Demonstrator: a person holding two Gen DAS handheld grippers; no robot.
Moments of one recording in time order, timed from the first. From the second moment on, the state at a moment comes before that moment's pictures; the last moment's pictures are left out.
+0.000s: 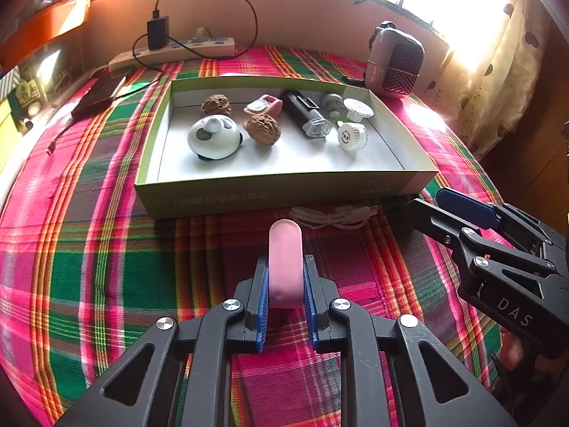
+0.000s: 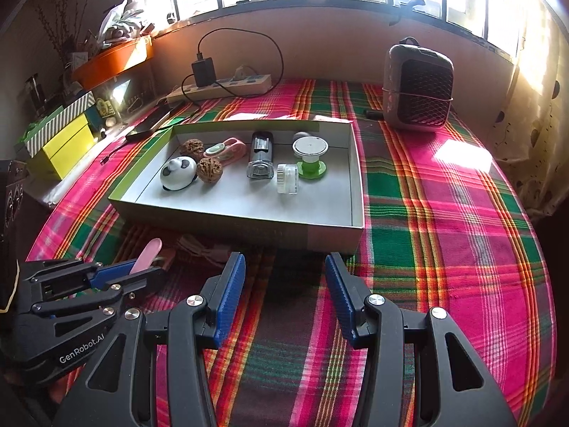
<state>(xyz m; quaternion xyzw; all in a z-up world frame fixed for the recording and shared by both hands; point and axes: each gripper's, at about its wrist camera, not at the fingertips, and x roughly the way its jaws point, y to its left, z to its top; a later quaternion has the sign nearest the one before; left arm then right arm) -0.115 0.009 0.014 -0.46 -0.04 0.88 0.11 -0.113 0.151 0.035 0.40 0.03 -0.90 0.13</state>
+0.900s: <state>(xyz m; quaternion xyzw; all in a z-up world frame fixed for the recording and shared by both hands) -0.110 -0.060 0.012 -0.45 -0.08 0.88 0.09 -0.107 0.077 0.017 0.44 0.10 -0.85 0.29</state>
